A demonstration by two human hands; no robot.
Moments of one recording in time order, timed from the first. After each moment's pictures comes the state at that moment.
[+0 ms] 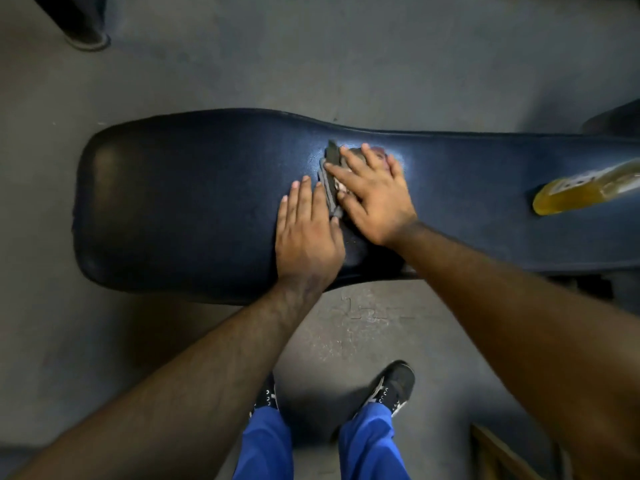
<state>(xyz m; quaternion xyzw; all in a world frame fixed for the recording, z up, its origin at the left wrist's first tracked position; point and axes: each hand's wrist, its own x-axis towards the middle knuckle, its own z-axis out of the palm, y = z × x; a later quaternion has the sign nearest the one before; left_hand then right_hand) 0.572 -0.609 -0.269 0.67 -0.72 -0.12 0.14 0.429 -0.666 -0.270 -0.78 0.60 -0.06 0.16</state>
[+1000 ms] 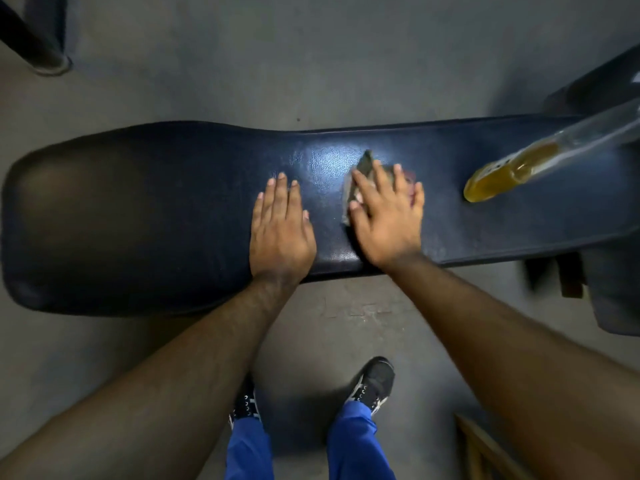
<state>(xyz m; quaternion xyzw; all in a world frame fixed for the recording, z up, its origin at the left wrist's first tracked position) 0.494 -0.616 -0.285 0.65 -0.75 -0.08 0.11 0.320 -0.610 -0.274 -0.66 0.73 -0.08 0.16</state>
